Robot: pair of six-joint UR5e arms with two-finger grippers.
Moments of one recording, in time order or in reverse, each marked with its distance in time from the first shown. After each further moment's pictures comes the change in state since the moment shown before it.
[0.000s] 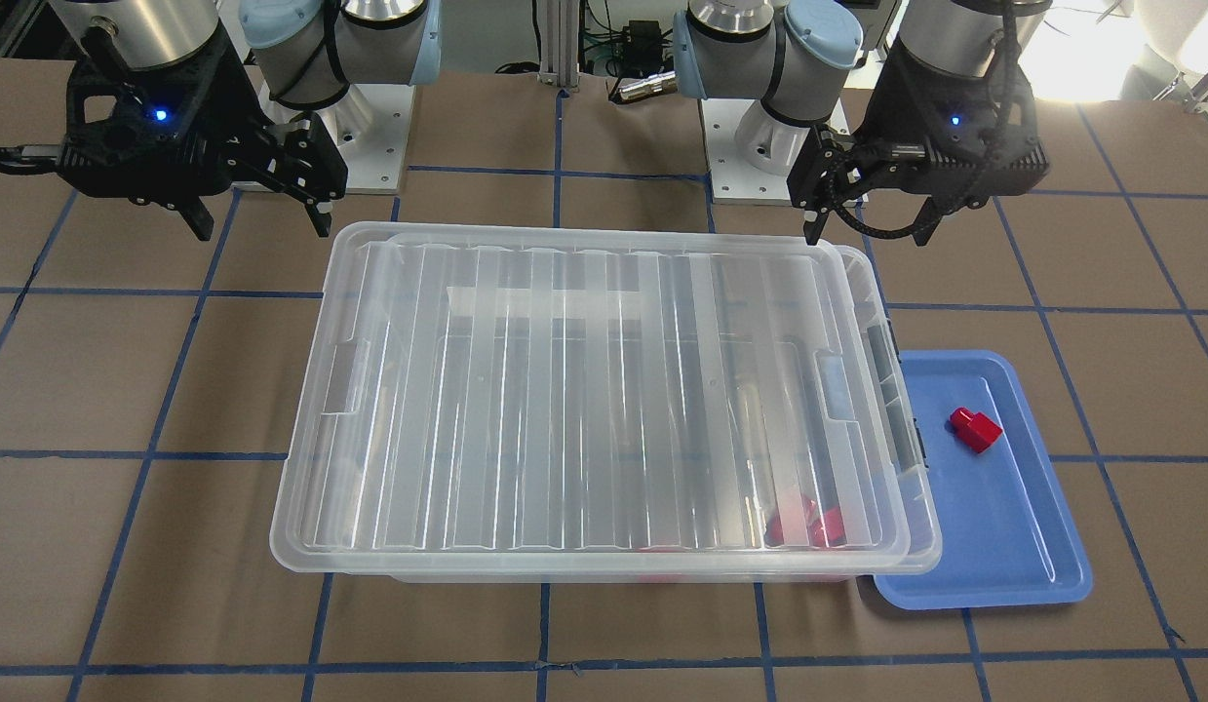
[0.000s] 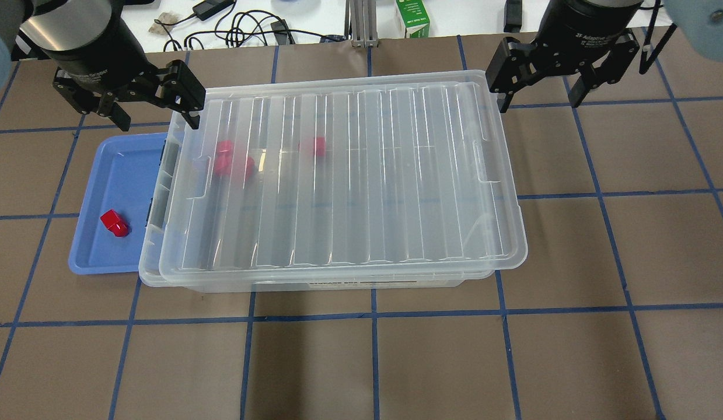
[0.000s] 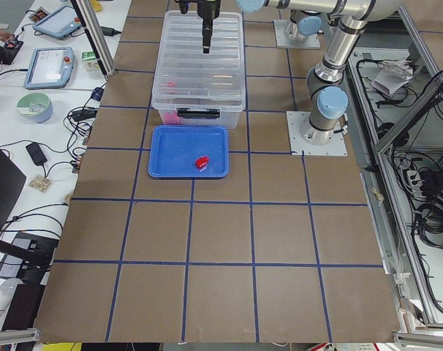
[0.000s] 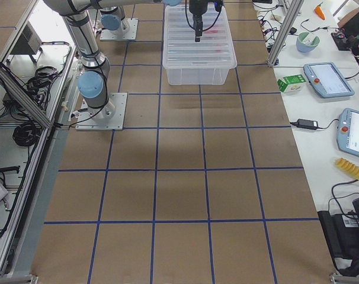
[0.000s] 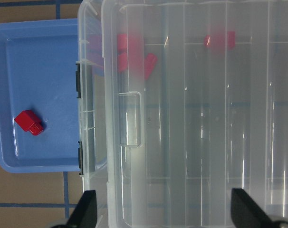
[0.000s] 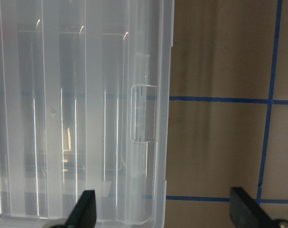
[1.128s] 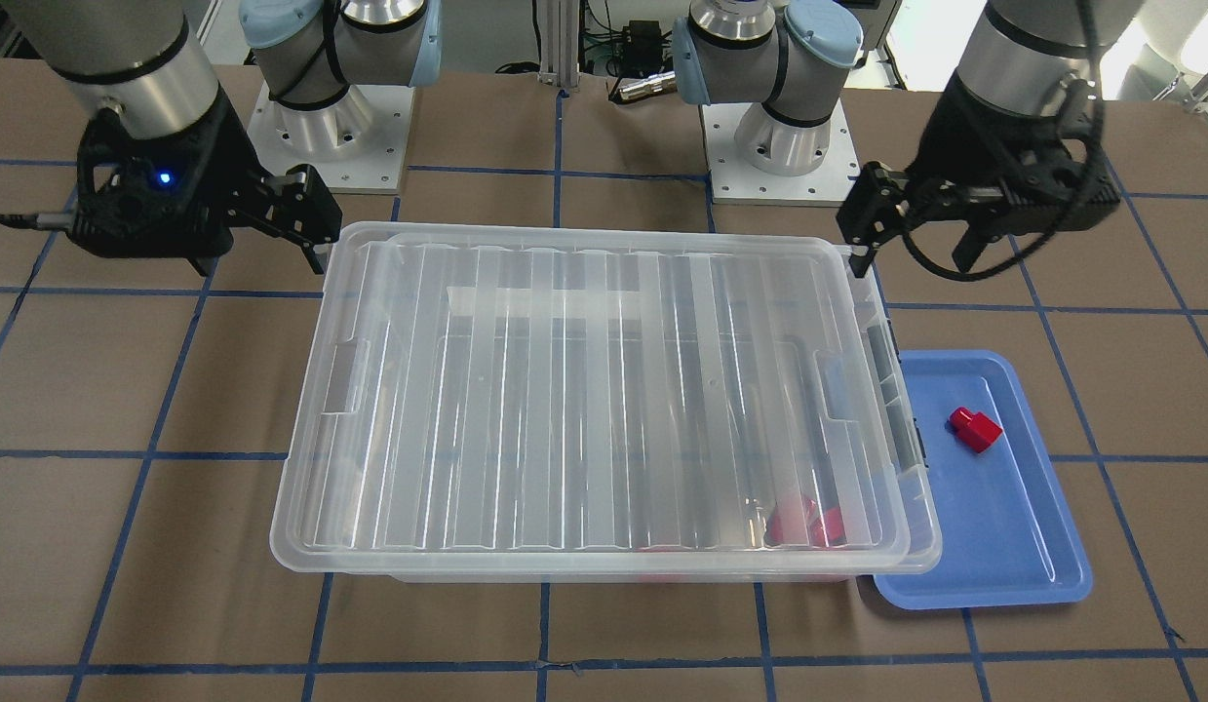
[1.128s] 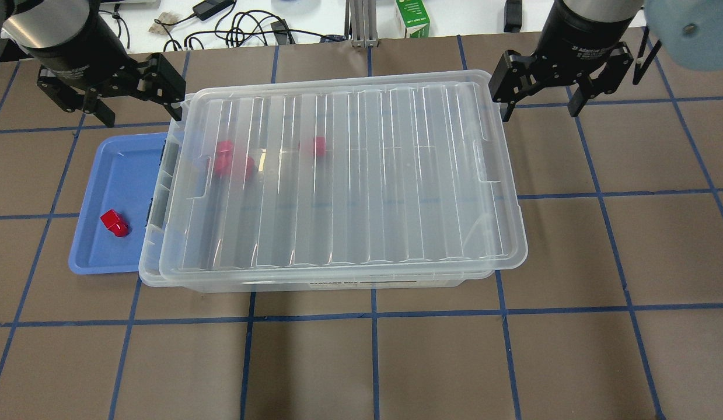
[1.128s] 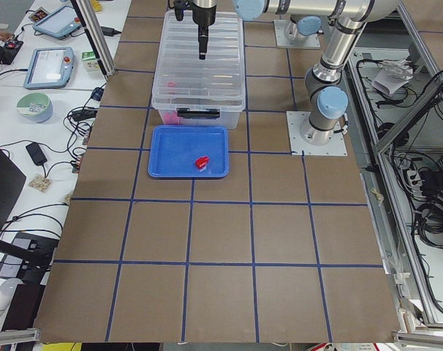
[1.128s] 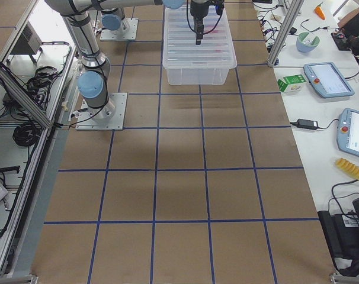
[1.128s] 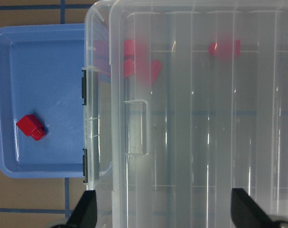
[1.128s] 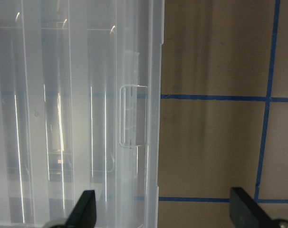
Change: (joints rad) left arm 0.131 -0.028 -0.022 0.055 -0.023 0.004; right arm -0.021 0.050 0.079 -0.084 -0.012 -0.011
